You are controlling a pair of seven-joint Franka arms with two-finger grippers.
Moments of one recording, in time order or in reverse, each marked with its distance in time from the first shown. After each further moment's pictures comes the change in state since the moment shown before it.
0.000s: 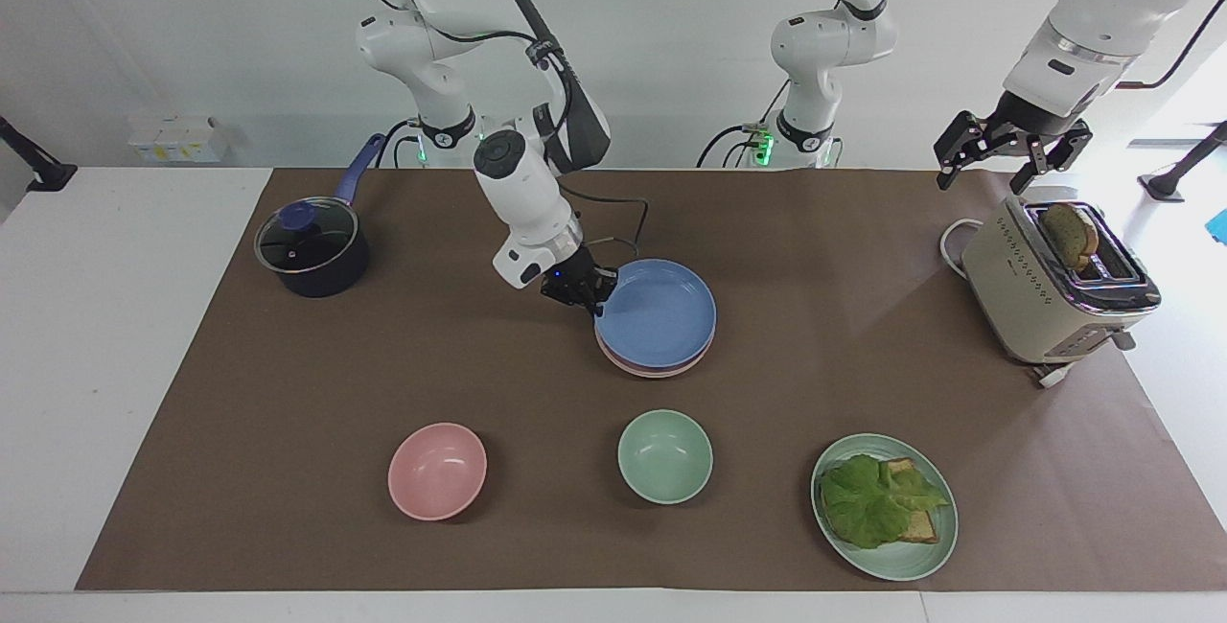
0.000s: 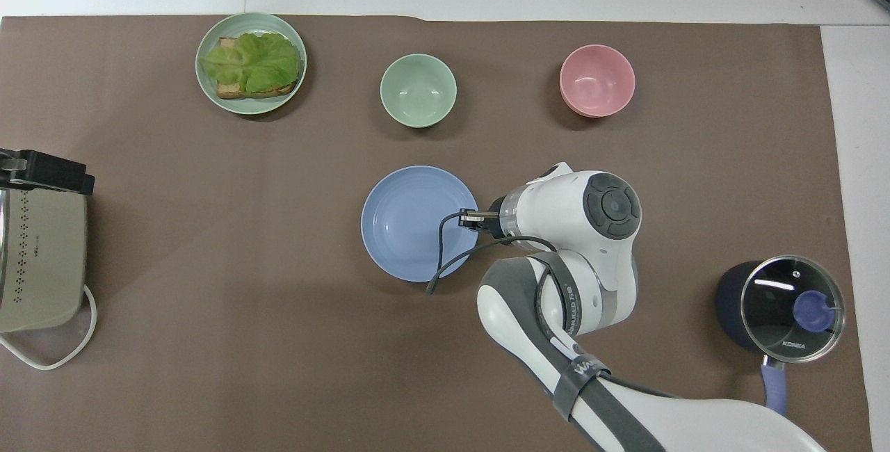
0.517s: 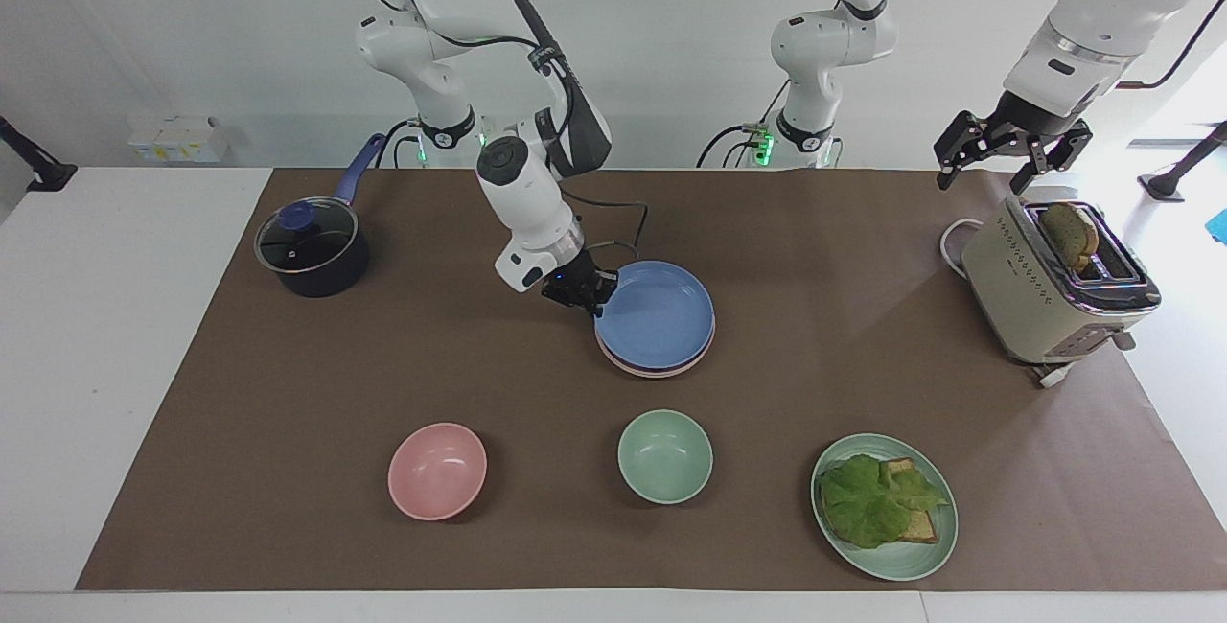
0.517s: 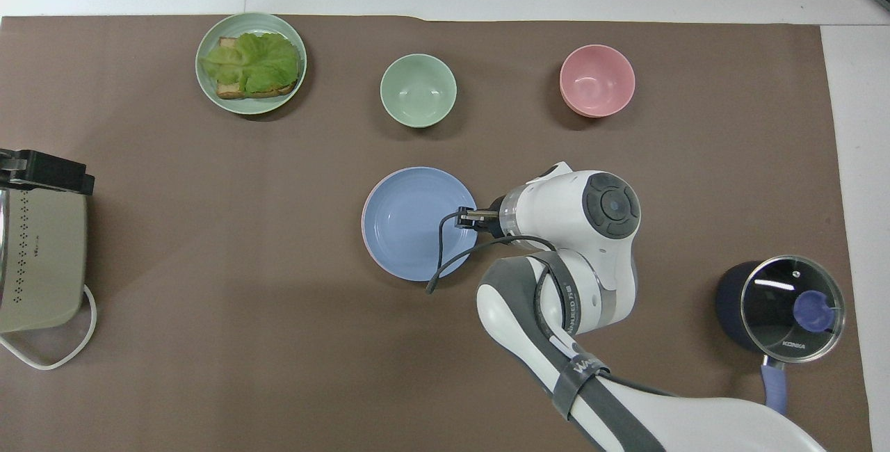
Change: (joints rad) left arm 0.000 0.000 0.000 0.000 0.000 0.000 0.000; right arm 0.000 0.002 0.000 0.004 0.000 0.006 0.000
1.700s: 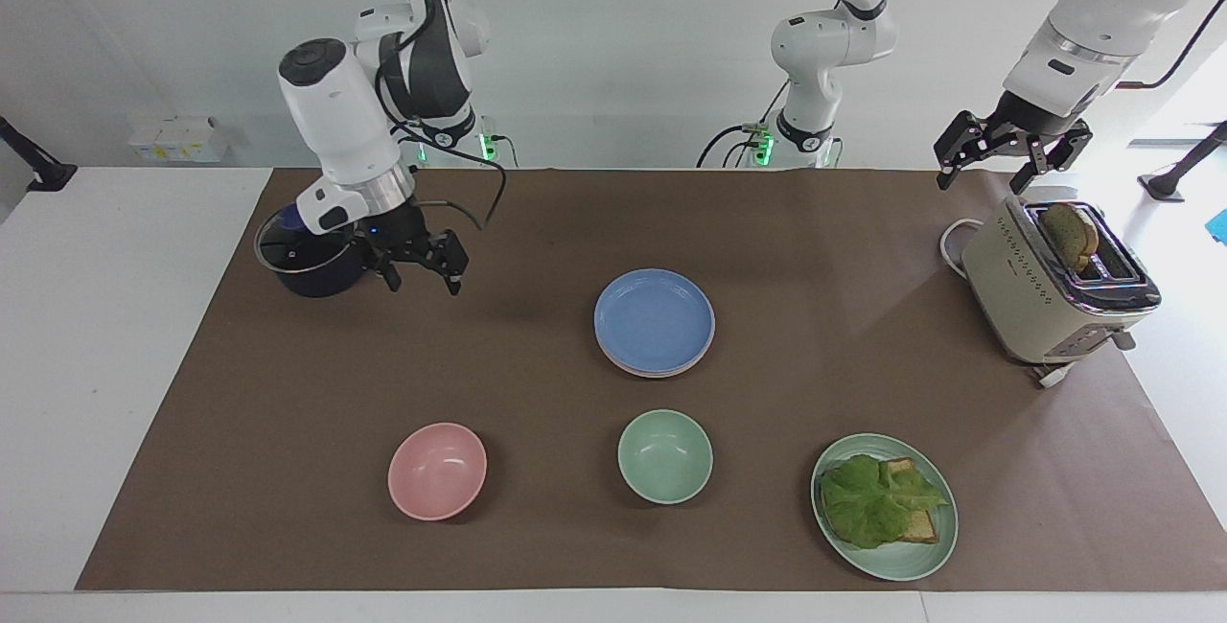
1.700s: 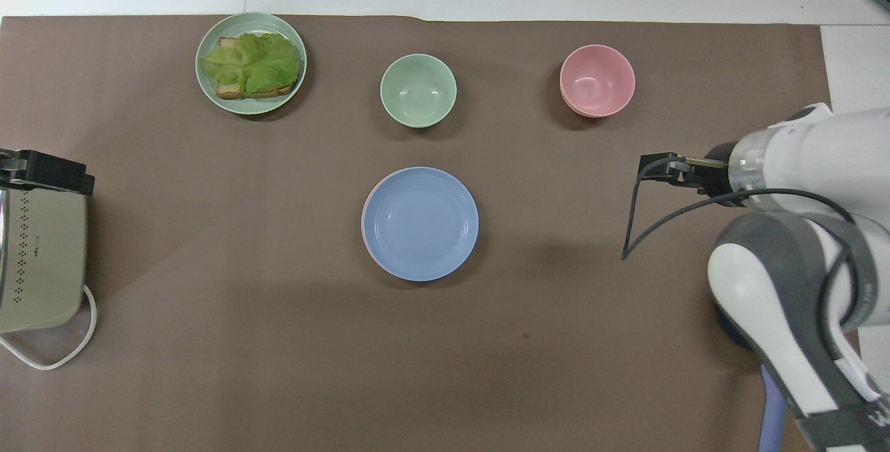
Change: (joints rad) left arm 0.000 0.000 0.000 0.000 0.000 0.000 0.000; right arm -0.391 -0.307 -0.028 0.081 -0.295 -0.417 -0.043
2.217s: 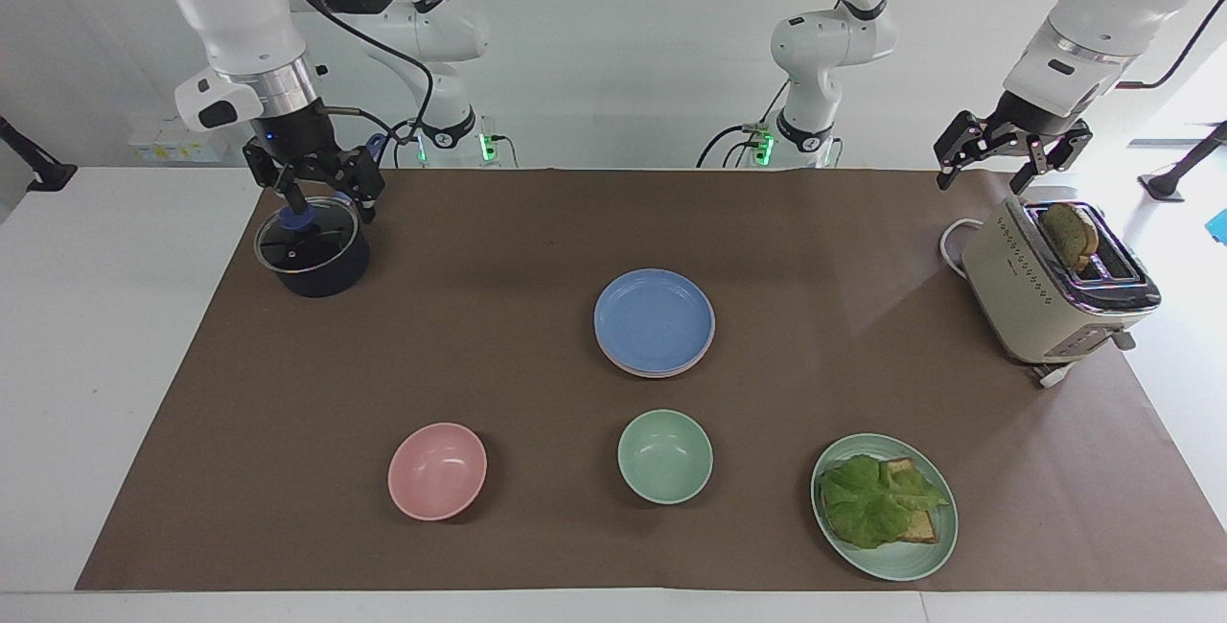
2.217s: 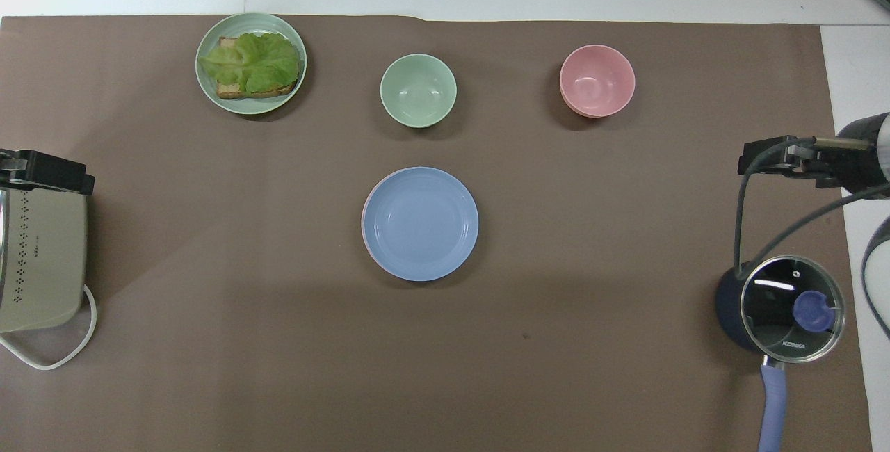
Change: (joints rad) left arm 0.000 0.000 0.000 0.000 0.000 0.000 0.000; right arm -0.047 -0.014 0.002 0.283 -0.122 -0.328 -0.052
